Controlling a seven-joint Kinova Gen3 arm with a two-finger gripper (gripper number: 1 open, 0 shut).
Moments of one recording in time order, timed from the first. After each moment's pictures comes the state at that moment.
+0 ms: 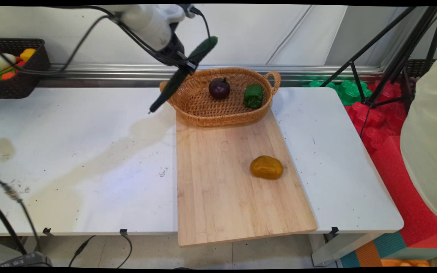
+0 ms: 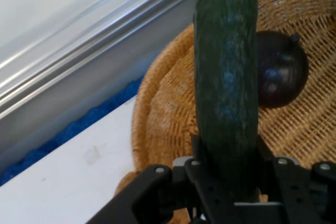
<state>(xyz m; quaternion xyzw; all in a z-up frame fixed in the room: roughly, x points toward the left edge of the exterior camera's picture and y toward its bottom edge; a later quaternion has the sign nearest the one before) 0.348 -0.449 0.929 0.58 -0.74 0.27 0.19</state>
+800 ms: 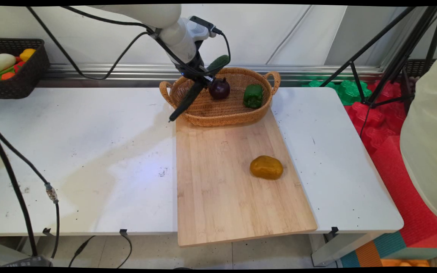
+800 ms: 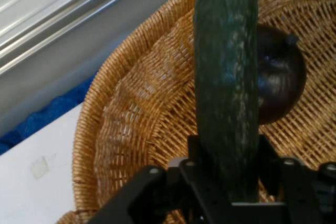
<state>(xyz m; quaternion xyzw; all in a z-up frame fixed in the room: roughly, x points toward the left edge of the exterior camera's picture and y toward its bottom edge) 0.317 -0.507 0.876 0.60 -0.75 0.23 0.17</state>
